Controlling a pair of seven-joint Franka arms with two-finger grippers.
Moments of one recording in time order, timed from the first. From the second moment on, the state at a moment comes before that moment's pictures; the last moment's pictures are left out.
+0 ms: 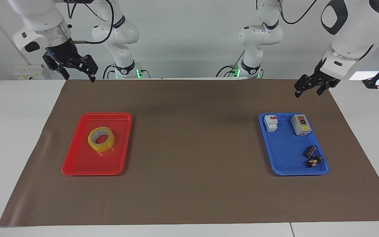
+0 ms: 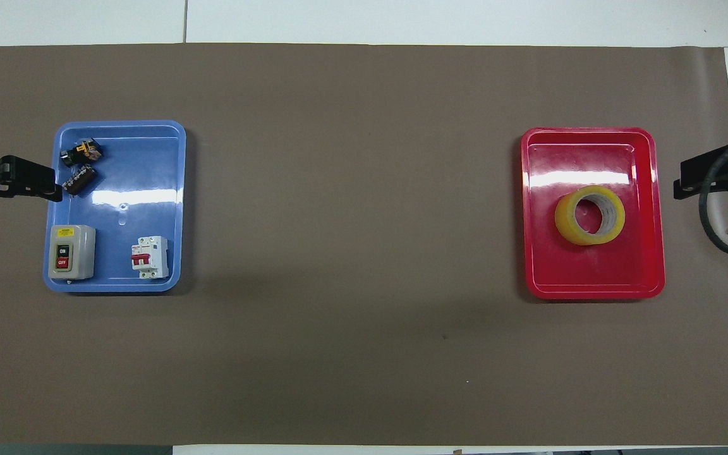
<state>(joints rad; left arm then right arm) -0.04 -0.02 0.01 -1.65 -0.03 1.59 -0.08 0.03 0.00 -0.01 -1.45 0.01 1.40 0.17</state>
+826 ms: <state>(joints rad) -0.04 -0.02 0.01 -1.65 -0.03 1.59 -0.08 0.03 0.01 -0.01 -1.44 -0.02 1.38 0.15</state>
